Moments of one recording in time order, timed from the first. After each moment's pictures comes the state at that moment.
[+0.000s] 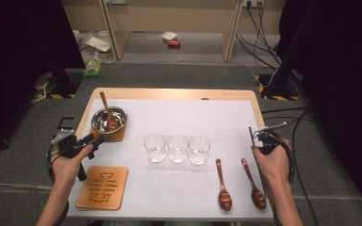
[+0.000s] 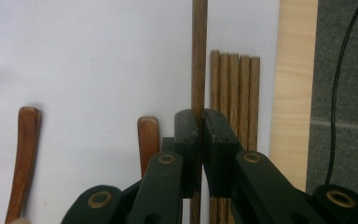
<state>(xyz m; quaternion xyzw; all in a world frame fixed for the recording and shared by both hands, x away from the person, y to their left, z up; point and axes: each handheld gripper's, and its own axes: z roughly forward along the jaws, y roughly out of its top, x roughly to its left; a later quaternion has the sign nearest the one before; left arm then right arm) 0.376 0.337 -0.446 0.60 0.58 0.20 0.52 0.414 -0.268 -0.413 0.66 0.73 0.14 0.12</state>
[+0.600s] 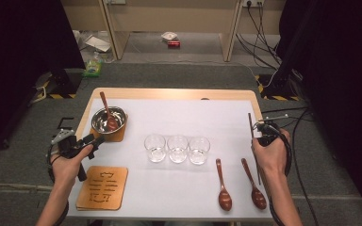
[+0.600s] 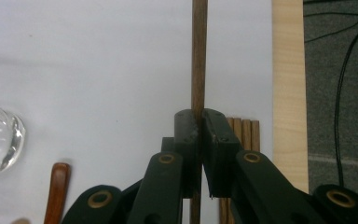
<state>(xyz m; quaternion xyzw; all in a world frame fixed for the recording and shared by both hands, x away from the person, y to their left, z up) 0.376 0.336 -0.446 0.60 0.58 0.20 0.52 0.428 -0.260 -0.393 0.65 0.71 0.21 0.16</state>
